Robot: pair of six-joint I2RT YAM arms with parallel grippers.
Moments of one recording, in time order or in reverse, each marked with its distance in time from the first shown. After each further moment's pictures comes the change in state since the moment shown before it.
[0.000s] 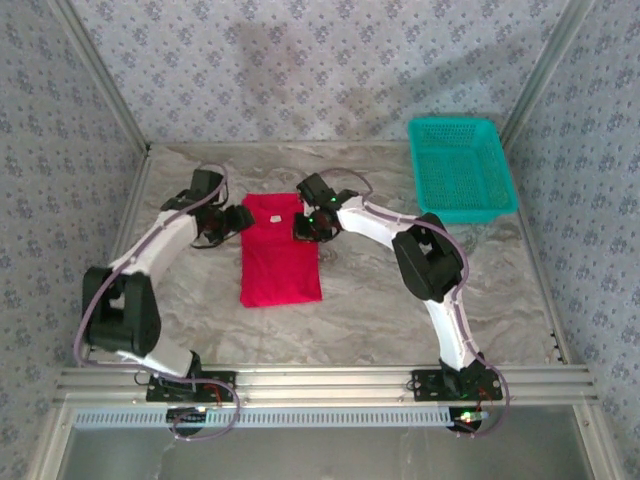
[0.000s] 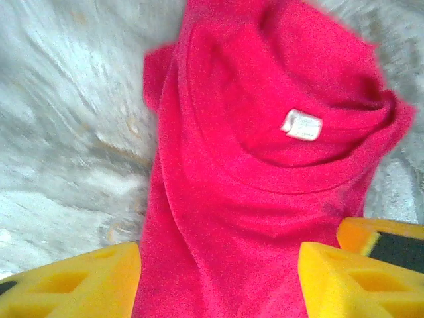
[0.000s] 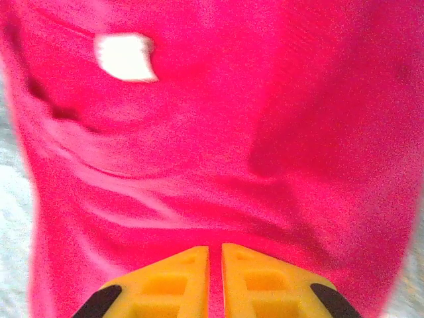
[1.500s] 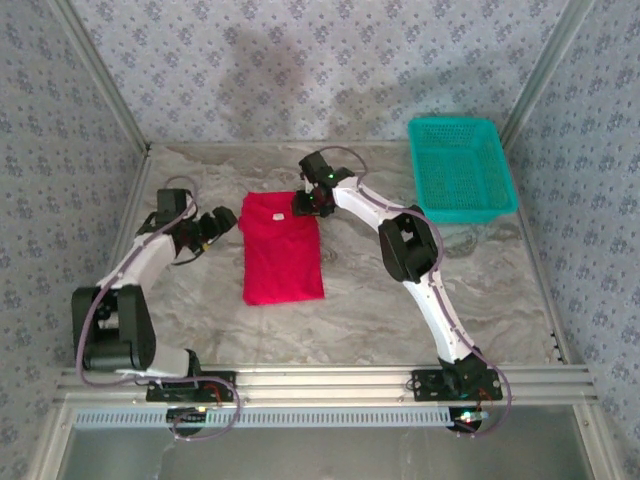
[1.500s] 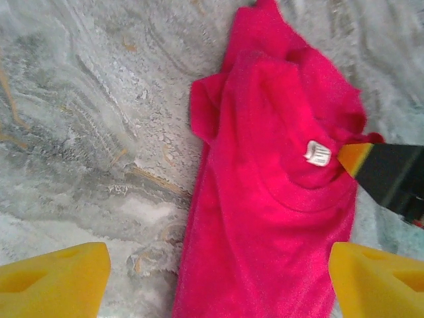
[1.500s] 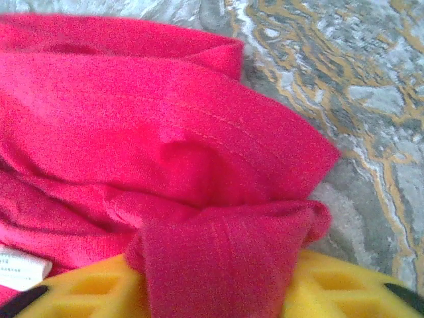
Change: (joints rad) left arm 0.197 -0.011 -0.214 0.264 0.226 0.021; right arm -0.101 0.330 0.458 -0.166 0.084 -0.187
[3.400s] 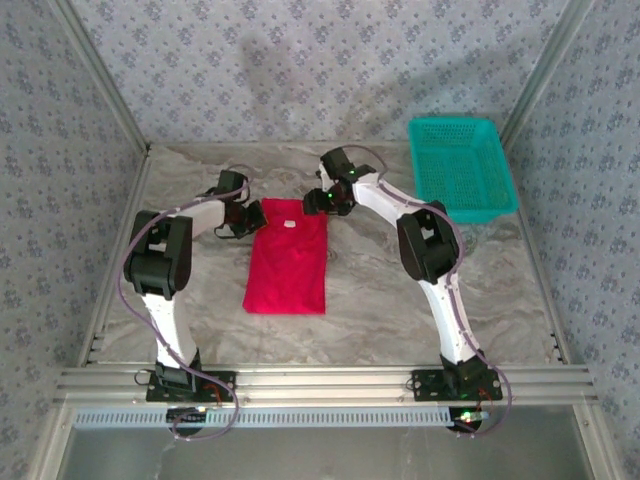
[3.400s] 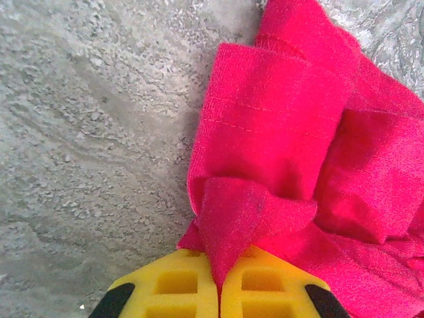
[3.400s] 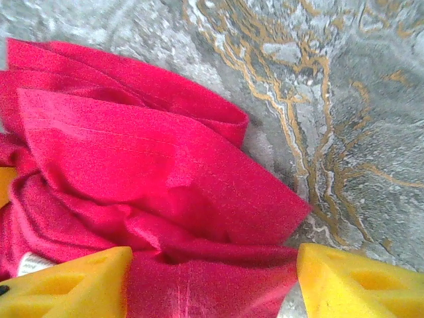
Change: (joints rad) left arm -0.213 0.510 0.345 0.040 -0.063 -0.031; right arm -0.074 -0.154 -0.218 0.042 -0.101 -0.057
